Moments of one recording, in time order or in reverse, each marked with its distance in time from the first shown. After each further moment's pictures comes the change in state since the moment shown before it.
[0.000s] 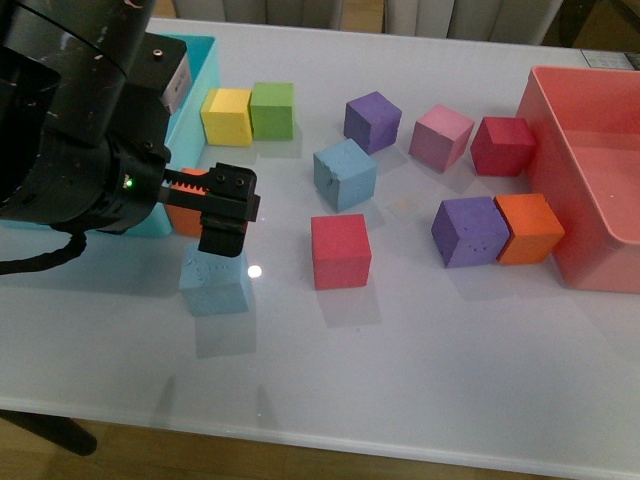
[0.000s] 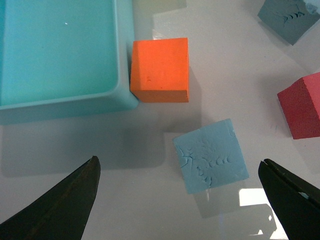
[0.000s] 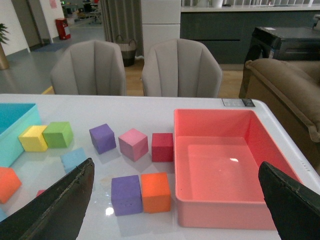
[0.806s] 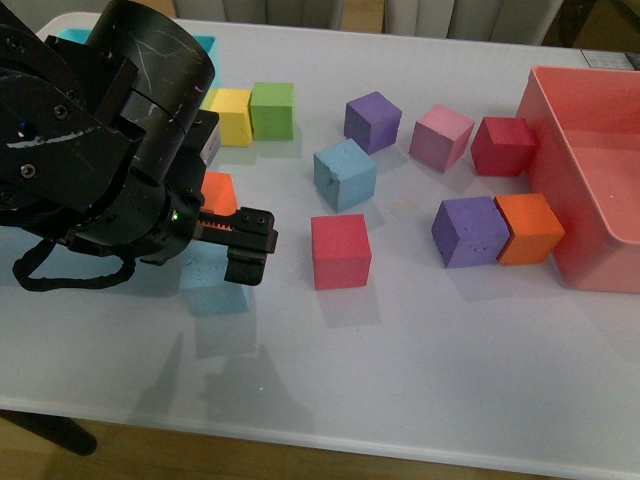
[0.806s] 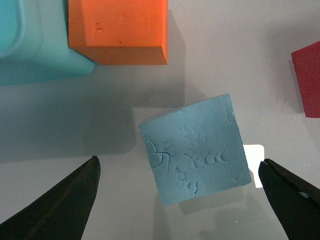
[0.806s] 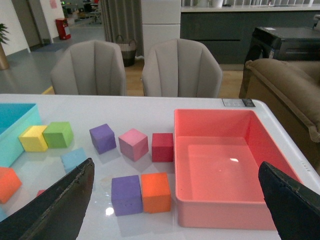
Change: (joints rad) left arm 0.018 0.216 0.140 -0.077 0.082 -0.034; right arm 0.000 0.000 0.000 0.000 0.000 0.000
